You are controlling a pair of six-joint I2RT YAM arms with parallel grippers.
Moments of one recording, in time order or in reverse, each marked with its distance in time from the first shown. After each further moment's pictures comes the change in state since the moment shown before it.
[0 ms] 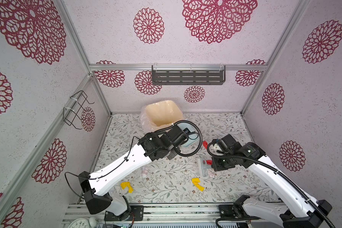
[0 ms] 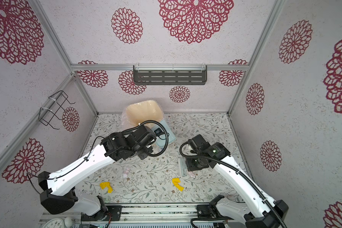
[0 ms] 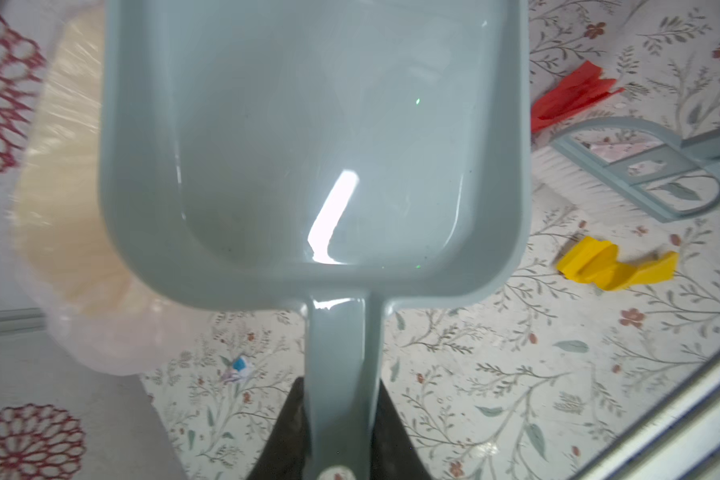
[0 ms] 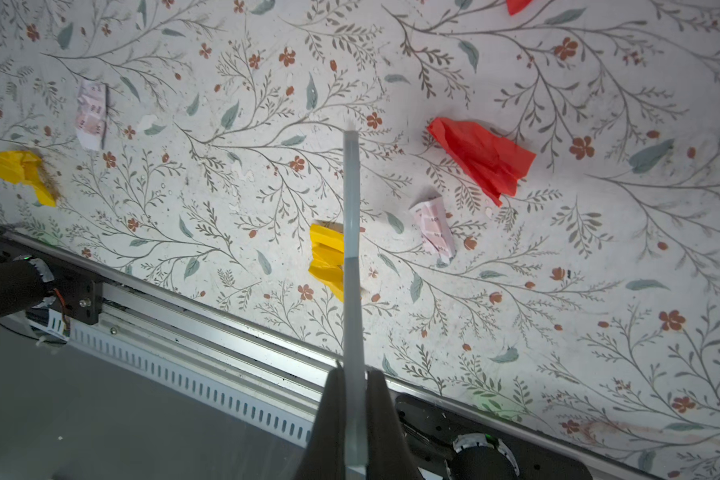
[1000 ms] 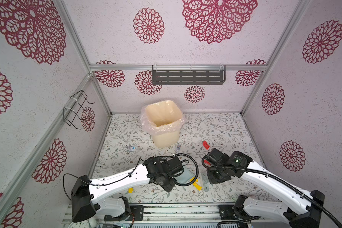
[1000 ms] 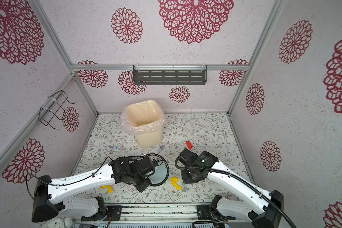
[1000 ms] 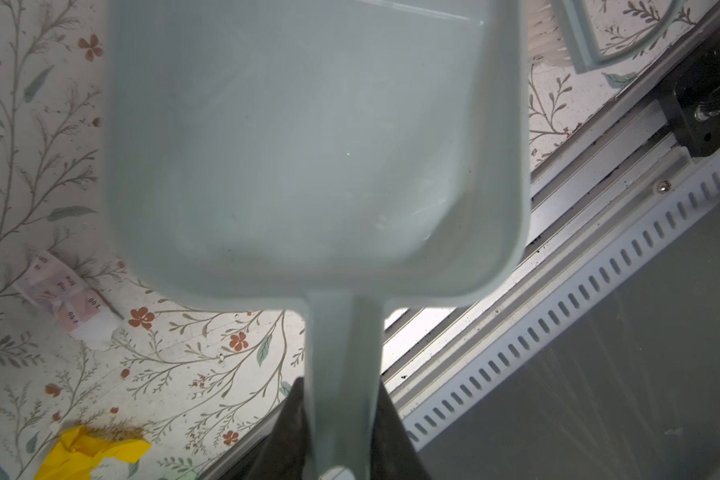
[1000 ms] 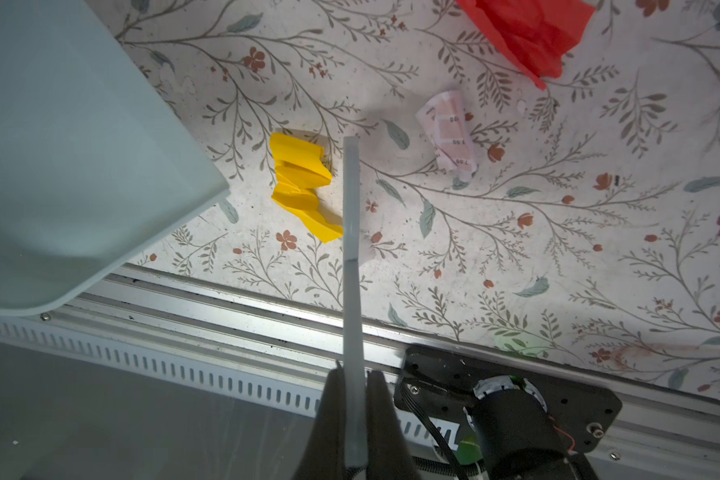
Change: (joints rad) left arm -0.136 -0.151 -0.506 0.078 0.374 -0.439; right arm 0.241 0.027 -0.119 0.015 0.065 0.265
